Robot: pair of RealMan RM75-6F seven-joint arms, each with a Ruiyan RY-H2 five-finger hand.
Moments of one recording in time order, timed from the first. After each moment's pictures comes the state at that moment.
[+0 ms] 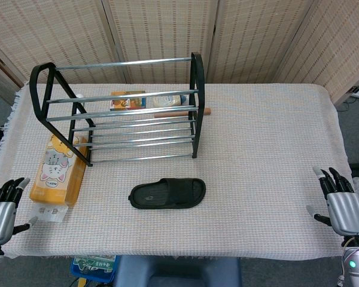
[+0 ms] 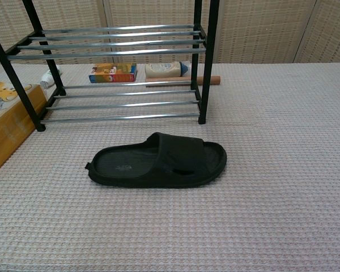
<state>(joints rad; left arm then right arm) -0.09 -1.15 -0.06 -1.62 1.45 1.49 0.19 0.08 -1.14 0.06 -1.60 -1.50 1.48 -0.11</state>
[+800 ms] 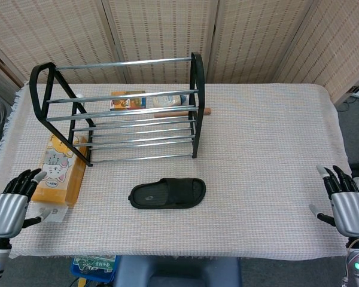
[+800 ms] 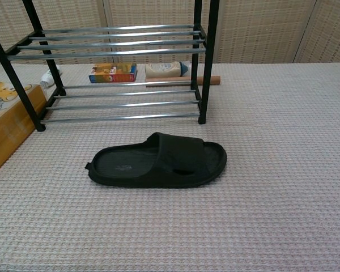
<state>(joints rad) -0.16 -1.10 -0.07 -1.68 1.59 1.48 0.13 0.07 -1.12 0.07 -1.59 -1.54 1.53 -0.08</state>
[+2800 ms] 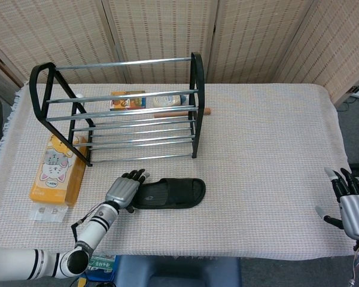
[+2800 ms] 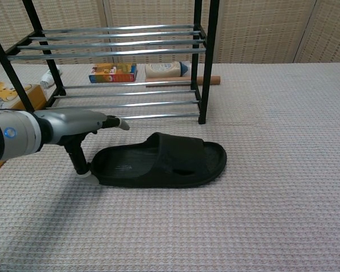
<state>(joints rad) -0.87 -1.49 -0.14 -1.80 0.58 0.98 0.79 0.05 -1.13 0.06 -1.51 -1.54 1.55 0.02</state>
